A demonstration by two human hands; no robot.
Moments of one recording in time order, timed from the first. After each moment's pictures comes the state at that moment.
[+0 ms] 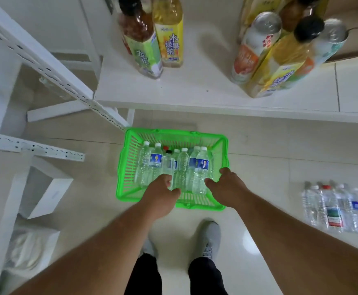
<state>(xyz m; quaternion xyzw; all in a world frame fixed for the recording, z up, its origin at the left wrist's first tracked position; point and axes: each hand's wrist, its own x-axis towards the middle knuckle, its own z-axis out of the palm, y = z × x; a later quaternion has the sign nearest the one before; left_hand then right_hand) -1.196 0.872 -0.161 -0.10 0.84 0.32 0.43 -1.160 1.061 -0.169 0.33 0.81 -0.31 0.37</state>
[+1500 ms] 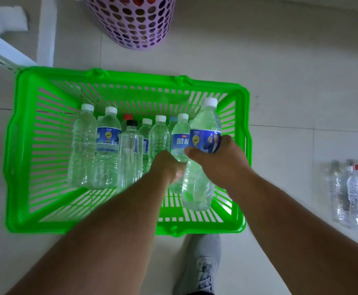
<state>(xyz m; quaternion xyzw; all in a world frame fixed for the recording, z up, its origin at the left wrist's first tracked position) -1.234 0.956 -0.487 -0.21 0.77 0.34 0.50 -1.191 1.070 -0.423 0.43 0.77 -0.42 0.23</state>
